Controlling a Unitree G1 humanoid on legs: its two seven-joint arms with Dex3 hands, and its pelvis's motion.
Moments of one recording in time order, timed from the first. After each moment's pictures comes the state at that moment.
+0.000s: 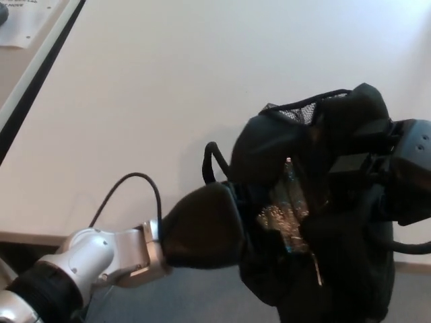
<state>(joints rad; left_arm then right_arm) -0.64 0.48 -0.77 0.54 1.27 -0.64 0.87 -0.45 -0.76 0.17 0.30 -0.70 -0.95 -0.09</state>
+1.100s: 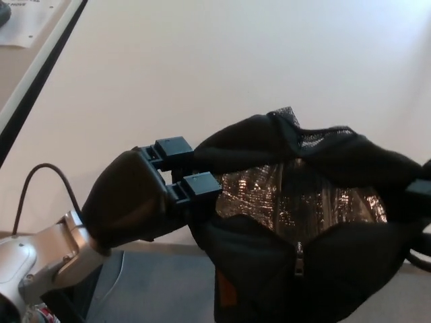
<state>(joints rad) -0.47 0.62 -0.48 0.44 1.05 -0.74 0.80 -0.10 -0.77 -0.05 0.38 -0.66 -1.03 -0.27</state>
